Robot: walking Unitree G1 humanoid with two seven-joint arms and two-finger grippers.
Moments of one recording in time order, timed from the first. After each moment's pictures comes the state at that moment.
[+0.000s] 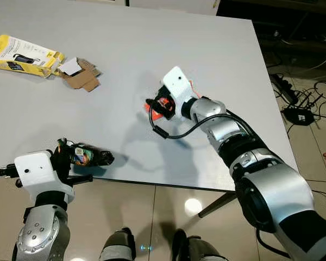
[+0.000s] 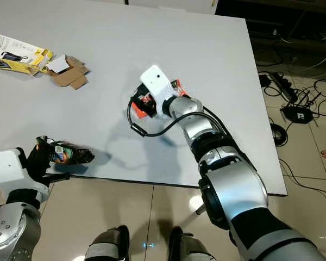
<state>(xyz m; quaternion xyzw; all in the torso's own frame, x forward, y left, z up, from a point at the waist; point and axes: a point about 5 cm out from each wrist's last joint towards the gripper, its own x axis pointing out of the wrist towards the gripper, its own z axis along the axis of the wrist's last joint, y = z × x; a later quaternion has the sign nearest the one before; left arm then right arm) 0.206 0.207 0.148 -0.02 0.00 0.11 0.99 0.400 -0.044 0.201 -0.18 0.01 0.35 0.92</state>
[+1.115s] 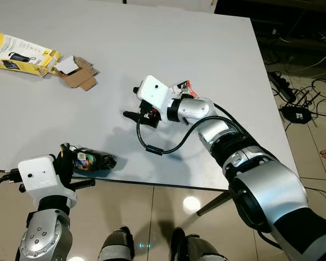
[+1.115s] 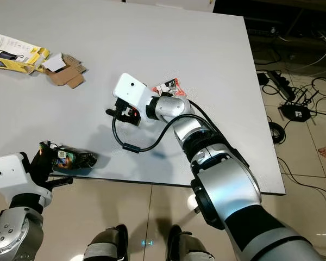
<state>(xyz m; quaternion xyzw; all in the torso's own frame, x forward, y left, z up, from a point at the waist) 0.200 0.204 0.141 -0.03 0.02 0.11 0.99 0.381 -0.008 0.209 -0.27 -0.06 0.50 0.82</state>
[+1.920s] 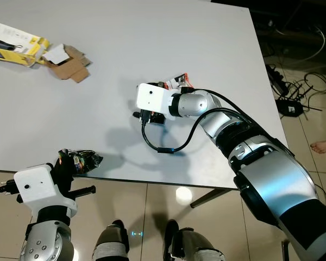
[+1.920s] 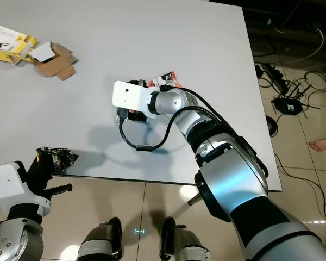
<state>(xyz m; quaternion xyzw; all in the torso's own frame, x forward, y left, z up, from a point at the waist) 0.182 0.195 0.140 -0.04 0.02 0.12 0.99 0.387 -0.016 0.215 -0.44 -0.07 0.47 0.76</state>
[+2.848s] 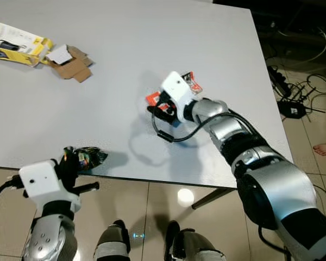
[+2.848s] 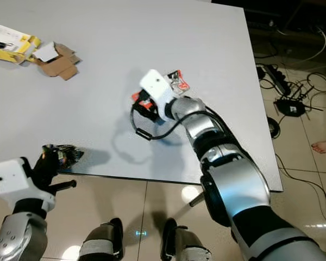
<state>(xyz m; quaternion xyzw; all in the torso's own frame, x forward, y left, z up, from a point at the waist) 0.195 0.193 0.140 -0.06 0.02 0.11 0.99 0.397 -0.053 0.184 -0.20 0.06 0.39 0.90</state>
